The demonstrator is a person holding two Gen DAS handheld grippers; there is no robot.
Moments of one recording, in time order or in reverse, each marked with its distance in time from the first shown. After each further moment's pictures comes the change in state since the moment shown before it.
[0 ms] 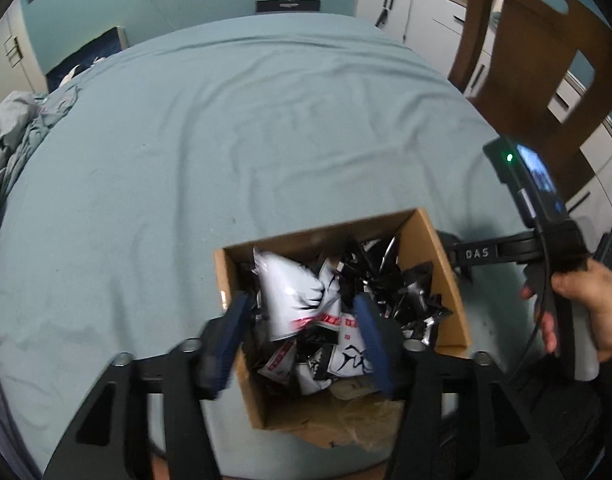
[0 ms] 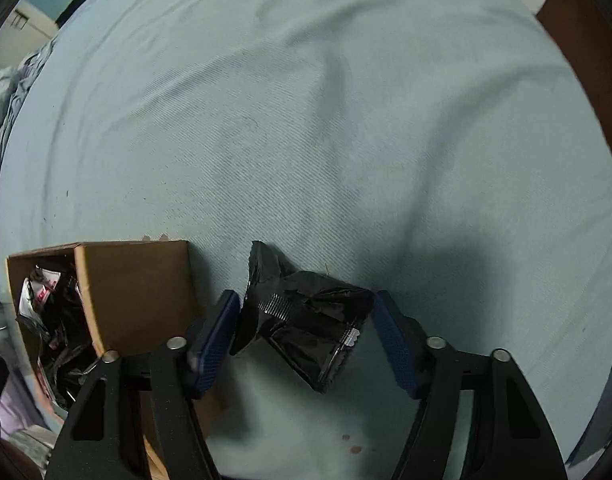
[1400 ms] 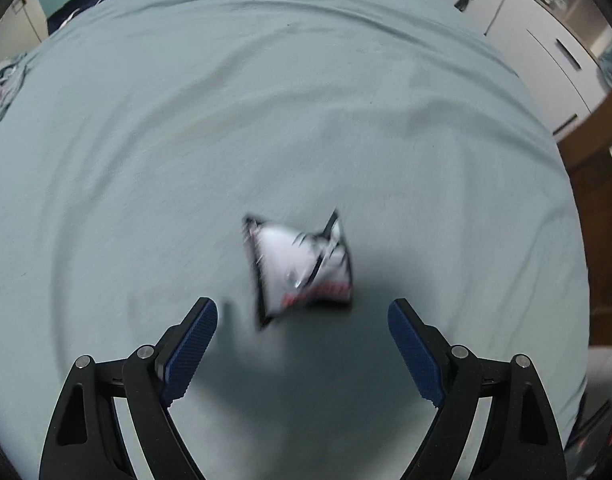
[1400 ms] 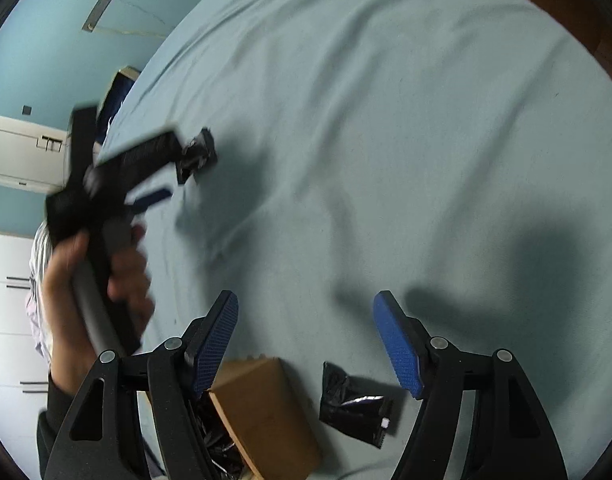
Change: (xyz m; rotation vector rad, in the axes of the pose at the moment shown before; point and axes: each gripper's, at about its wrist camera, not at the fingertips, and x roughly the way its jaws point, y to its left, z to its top) left arm 0.220 -0.004 0.239 -0.228 0.190 0.034; right arm -0.017 -0.053 0.034 0.294 -0.118 0.411
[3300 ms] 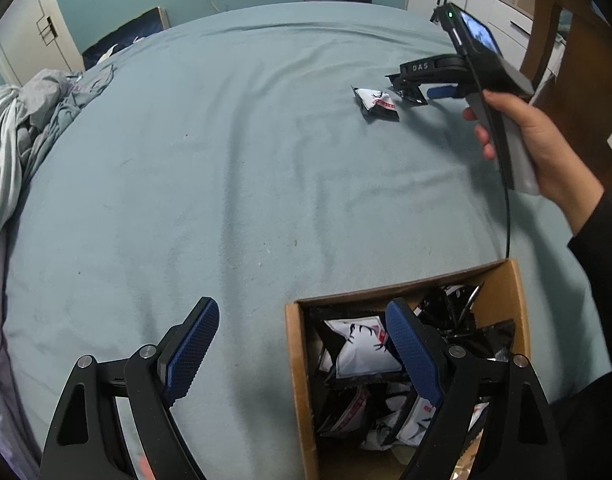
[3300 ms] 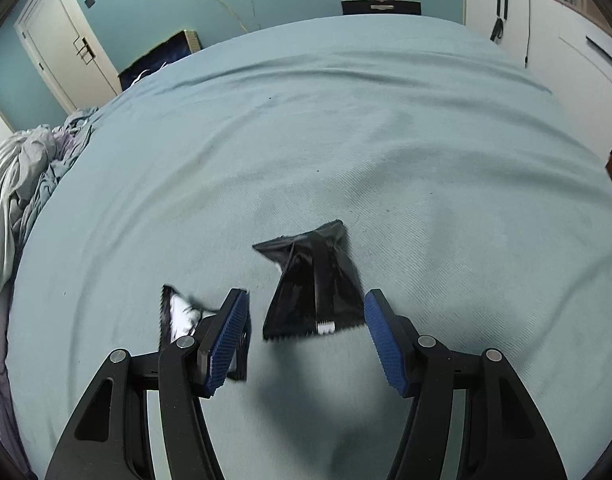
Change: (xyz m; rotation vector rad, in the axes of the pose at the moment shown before) left arm -0.138 0.103 -0.226 0.108 -0.171 0.084; right arm 0.116 0.123 0.107 -0.496 -0.230 -0.182
